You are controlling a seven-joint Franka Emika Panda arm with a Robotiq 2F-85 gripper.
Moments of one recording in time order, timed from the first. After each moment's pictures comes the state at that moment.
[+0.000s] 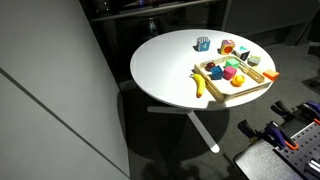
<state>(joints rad) 0.06 -0.69 0.10 -2.65 -0.03 1.69 0.04</state>
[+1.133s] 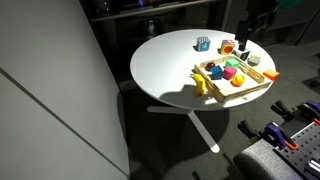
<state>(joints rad) 0.06 -0.24 0.15 -2.43 -0.06 2.07 0.19</state>
